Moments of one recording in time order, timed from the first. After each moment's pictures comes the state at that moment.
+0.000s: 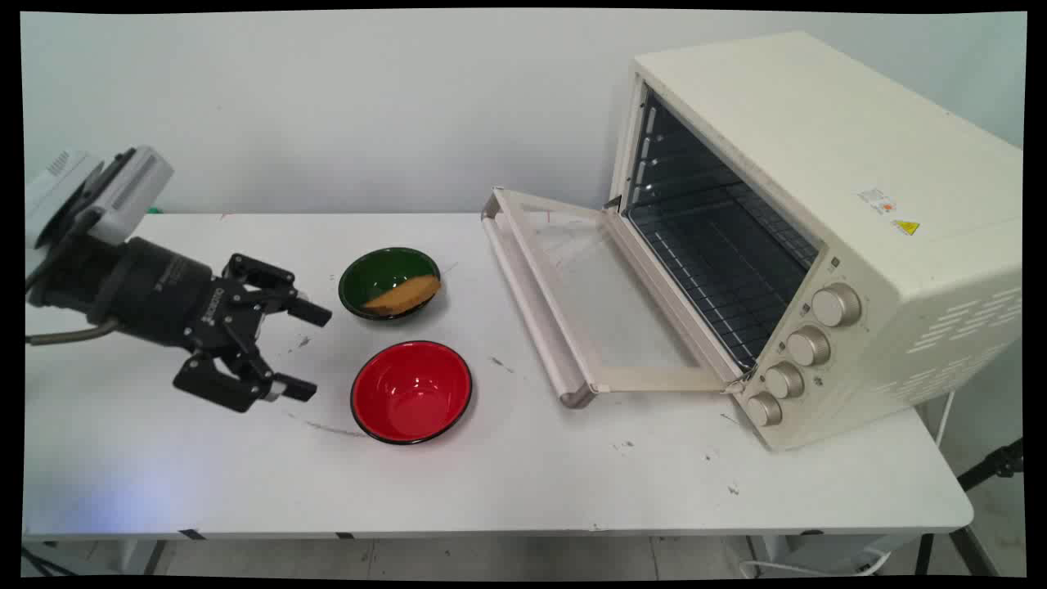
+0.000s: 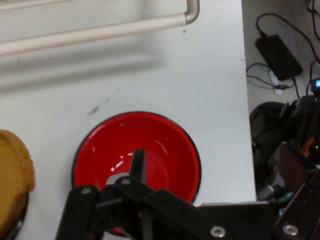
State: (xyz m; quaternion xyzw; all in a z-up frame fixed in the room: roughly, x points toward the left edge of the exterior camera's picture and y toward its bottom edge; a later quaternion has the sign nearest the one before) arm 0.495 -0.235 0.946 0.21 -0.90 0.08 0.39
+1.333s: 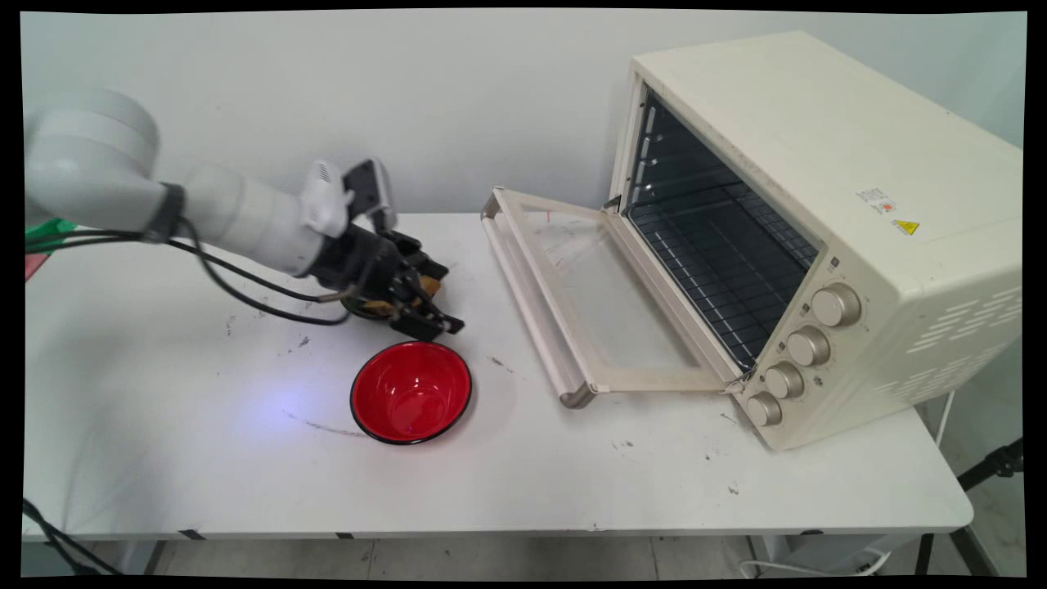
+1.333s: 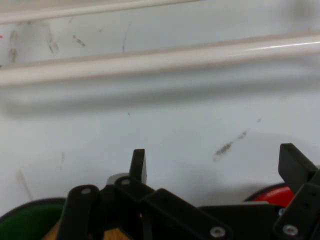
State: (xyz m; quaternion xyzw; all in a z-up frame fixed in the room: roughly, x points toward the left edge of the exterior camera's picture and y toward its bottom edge) arm 0.400 -0.372 0.861 0.26 -0.90 0.16 0.32
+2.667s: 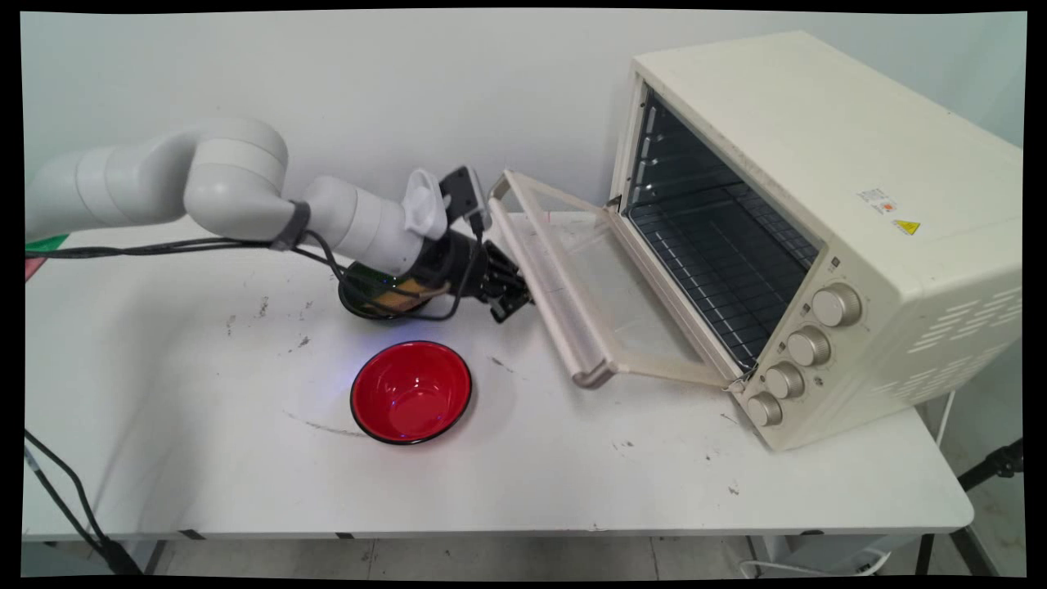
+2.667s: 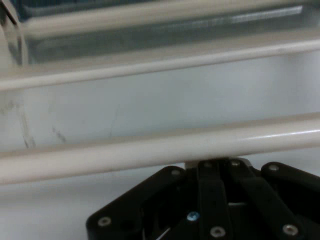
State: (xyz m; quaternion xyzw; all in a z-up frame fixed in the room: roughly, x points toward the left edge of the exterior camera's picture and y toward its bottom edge) arm 0.333 -0.424 0.838 0.24 -0.88 0.16 0.37
